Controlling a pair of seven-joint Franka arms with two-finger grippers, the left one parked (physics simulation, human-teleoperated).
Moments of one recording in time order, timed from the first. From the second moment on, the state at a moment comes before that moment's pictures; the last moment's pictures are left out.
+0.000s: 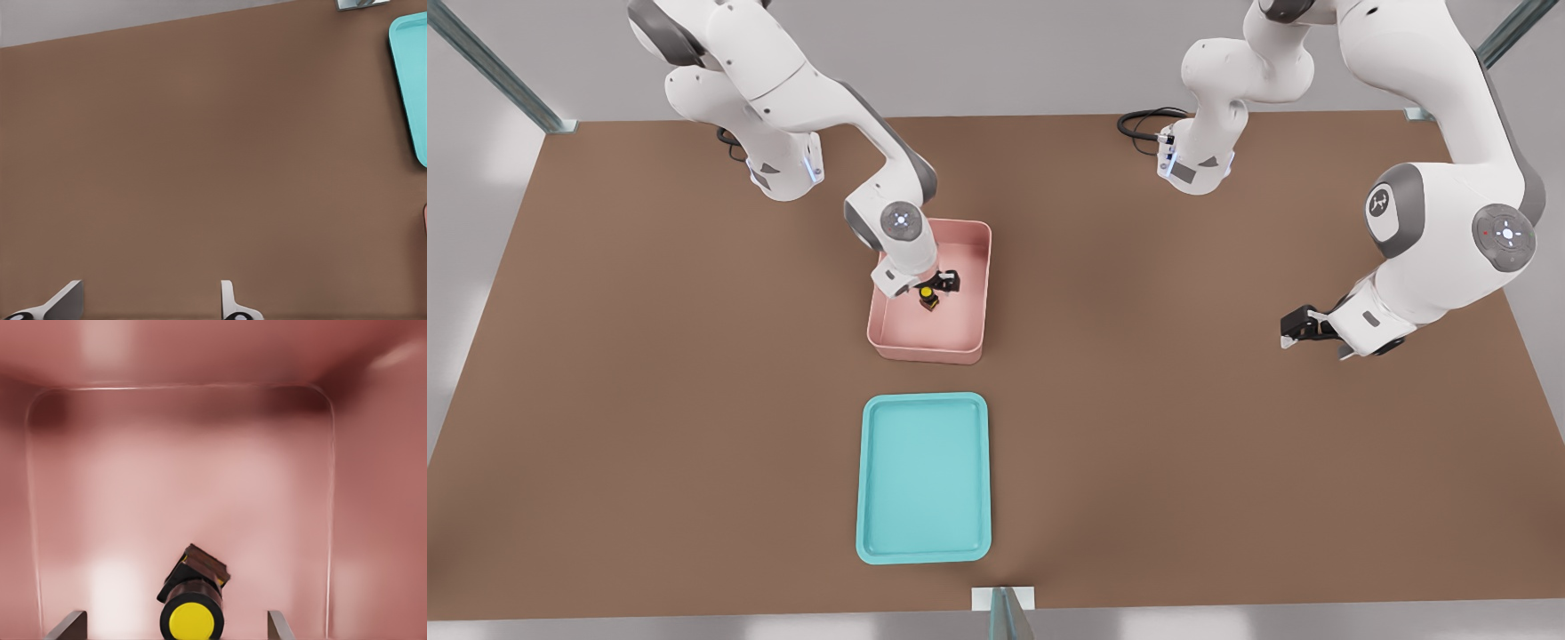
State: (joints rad) arm 0.52 0.30 0.26 -2.26 -0.01 2.49 0.87
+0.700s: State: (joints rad) arm 0.50 0.35 0.26 -2.25 -0.01 2.50 0.79
